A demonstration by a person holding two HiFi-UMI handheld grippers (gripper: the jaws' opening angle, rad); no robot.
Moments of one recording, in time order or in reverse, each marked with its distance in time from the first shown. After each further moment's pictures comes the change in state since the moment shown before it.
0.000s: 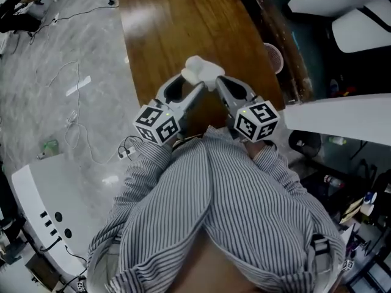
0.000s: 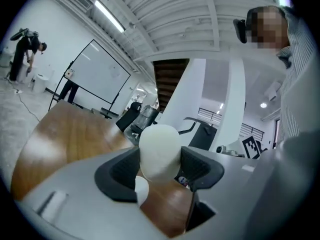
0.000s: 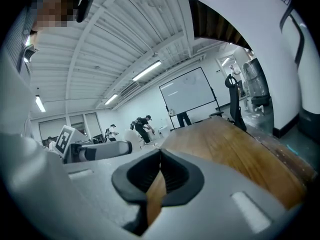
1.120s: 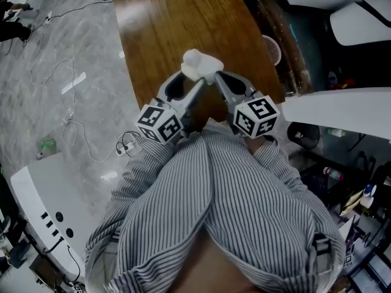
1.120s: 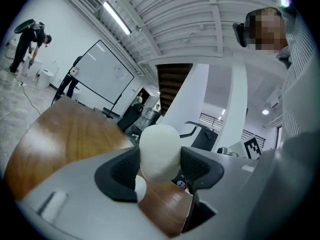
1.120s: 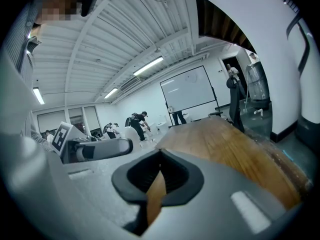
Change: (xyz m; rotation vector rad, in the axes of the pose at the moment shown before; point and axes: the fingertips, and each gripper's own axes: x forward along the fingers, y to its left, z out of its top) left arm 0.000 0.002 -0.006 -0.059 -0.047 0.007; right arm 0.005 0.002 -0.007 -0.056 0.047 -0.024
